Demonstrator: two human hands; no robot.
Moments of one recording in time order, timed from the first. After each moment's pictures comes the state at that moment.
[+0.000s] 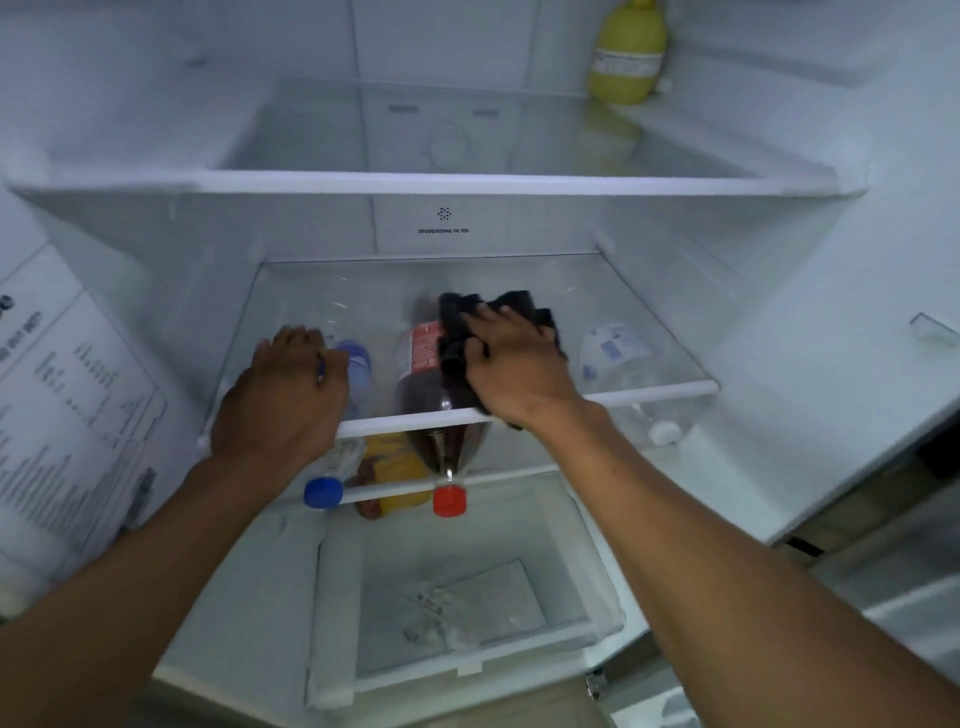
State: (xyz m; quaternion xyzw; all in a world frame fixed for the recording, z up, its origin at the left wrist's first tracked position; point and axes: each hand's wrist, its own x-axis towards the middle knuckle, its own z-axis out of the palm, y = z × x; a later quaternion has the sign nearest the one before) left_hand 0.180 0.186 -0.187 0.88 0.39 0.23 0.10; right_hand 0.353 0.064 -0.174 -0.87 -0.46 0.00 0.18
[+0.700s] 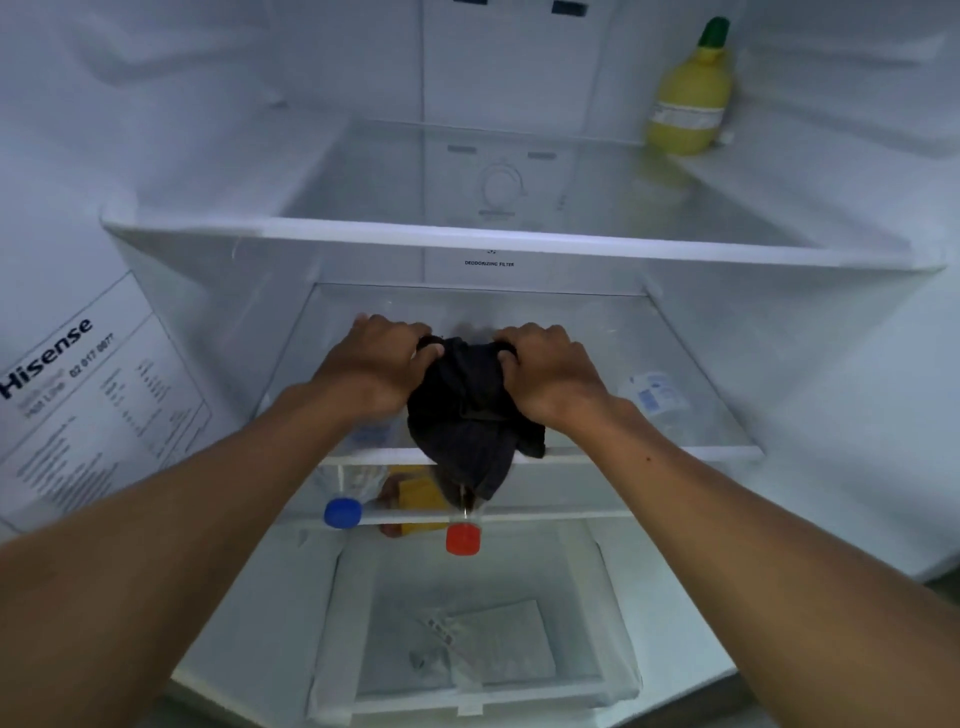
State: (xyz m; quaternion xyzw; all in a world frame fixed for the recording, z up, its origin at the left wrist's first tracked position) left_hand 0.236 0.206 -0.150 0.92 0.34 0.10 0.16; right_hand 0.377 0.080 -0.146 -0.86 -0.49 0.05 0.14
